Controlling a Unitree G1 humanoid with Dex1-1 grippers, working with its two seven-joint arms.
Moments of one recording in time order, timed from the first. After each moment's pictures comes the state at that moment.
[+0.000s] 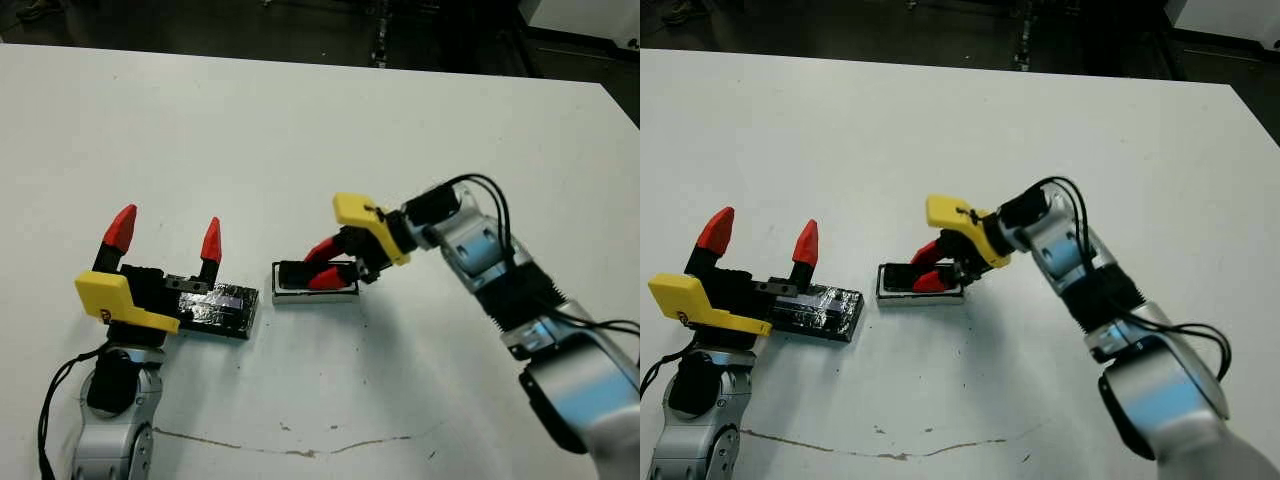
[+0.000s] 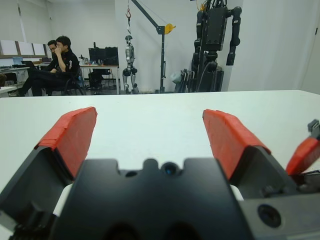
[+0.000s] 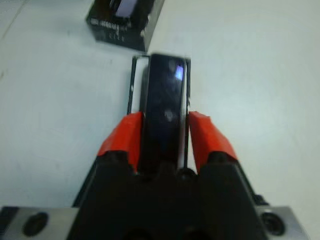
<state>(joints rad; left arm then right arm) 0.15 0.16 0.07 -0.30 -0.15 -0.17 -0.15 -0.86 -0.40 0.51 0.49 0.00 0.21 1.38</state>
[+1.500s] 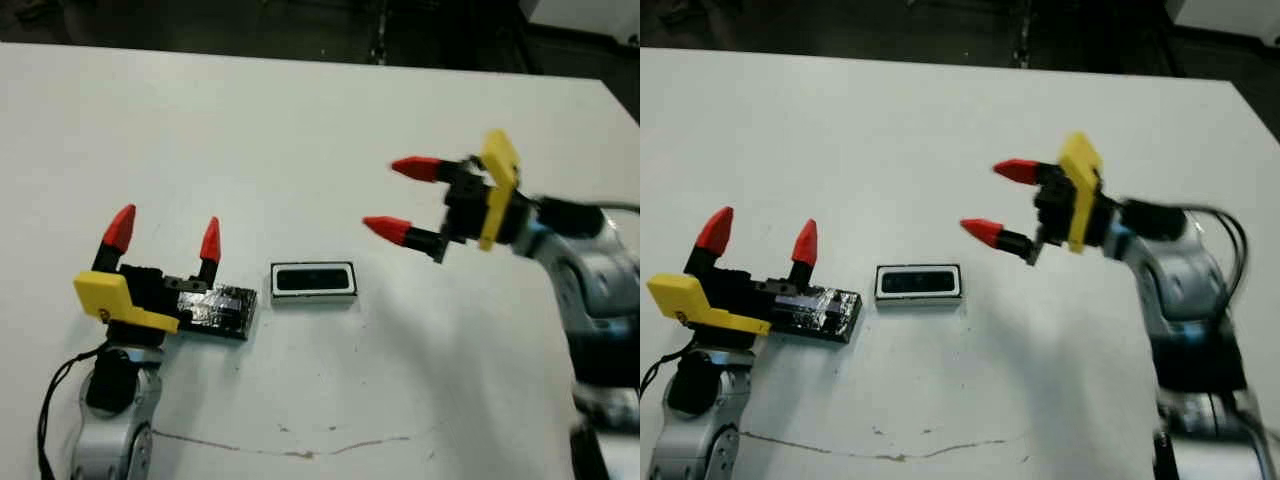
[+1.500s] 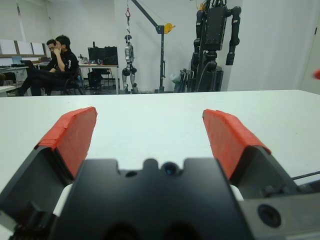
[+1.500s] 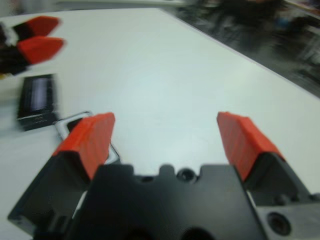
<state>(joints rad) 0.15 0.16 0.08 -0.29 -0.16 -0.17 -0.15 -0.27 -0.44 -0.10 -0.22 0.27 0.42 0.80</state>
